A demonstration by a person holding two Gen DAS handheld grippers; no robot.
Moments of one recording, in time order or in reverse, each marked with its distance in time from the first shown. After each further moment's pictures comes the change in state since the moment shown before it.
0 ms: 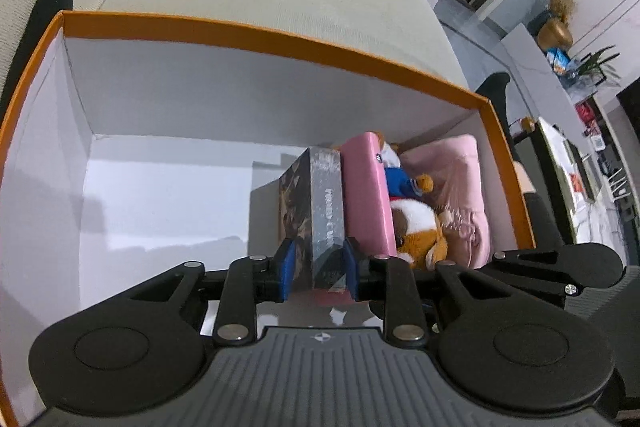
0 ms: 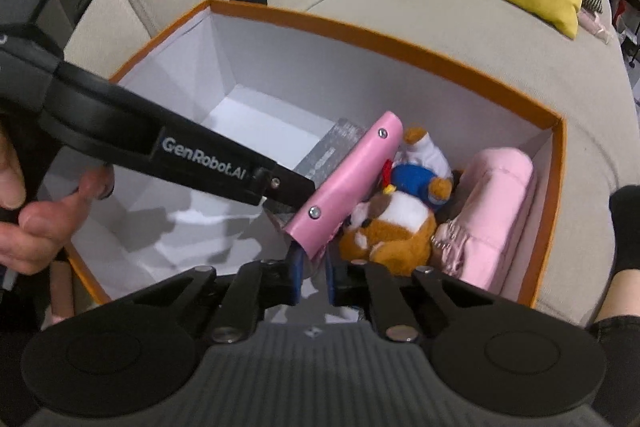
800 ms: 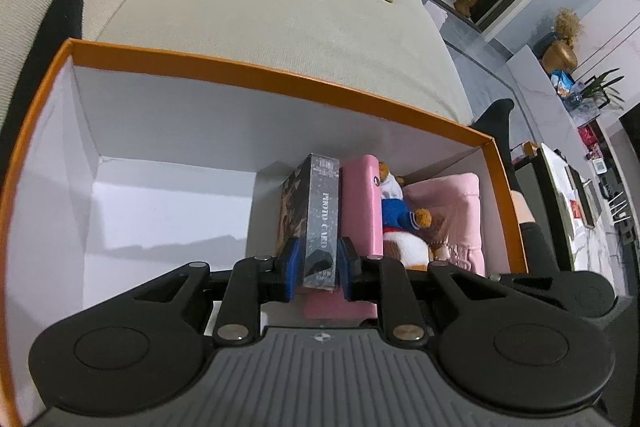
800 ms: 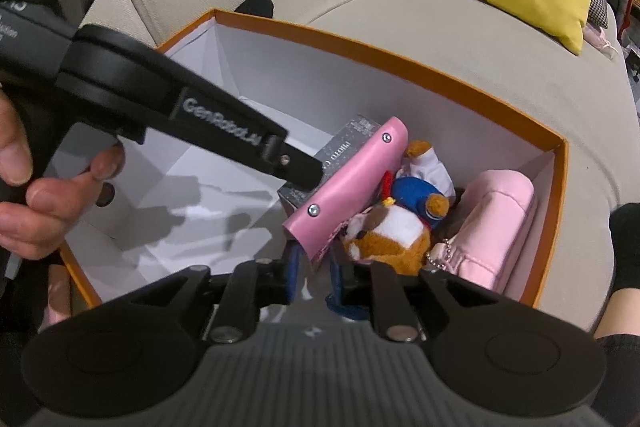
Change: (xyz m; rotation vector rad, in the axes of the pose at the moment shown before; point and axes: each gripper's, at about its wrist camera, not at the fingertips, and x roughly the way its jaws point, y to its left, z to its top) left arm -0.005 -0.002 0.006 -0.026 -0.047 0.020; right arm 0.002 -0.004 0.004 -0.026 -0.023 0.016
